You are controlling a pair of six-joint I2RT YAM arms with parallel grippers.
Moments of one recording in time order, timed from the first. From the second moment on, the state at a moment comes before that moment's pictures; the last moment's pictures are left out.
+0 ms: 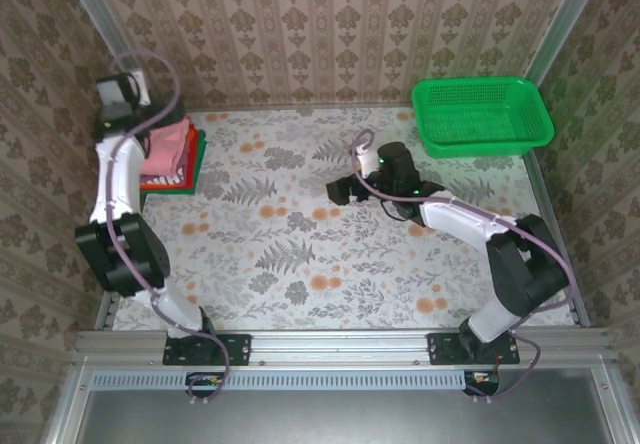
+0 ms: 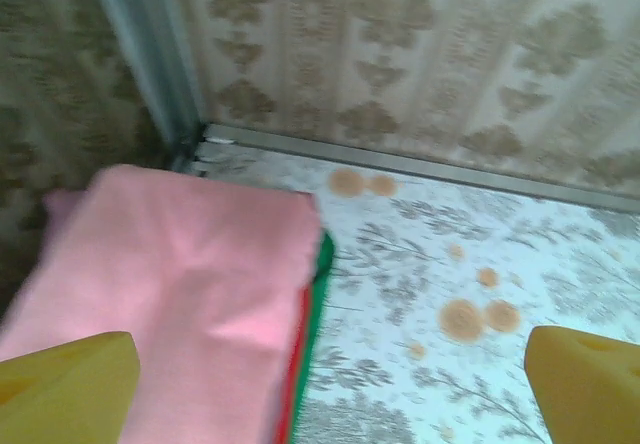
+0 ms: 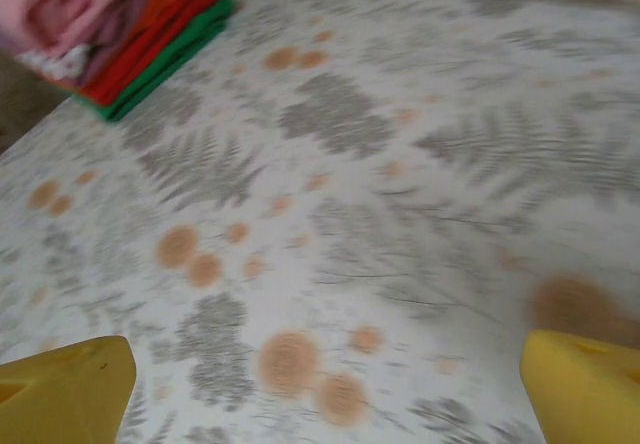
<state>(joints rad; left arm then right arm) 0.12 1.62 1.47 -0.39 0.10 -0.05 0.43 1.52 0.94 0.10 -0.25 0.13</state>
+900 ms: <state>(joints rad) -0.02 1.31 0.38 0.42 -0.08 0.08 0.03 1.38 0.36 0.65 0.20 0.06</state>
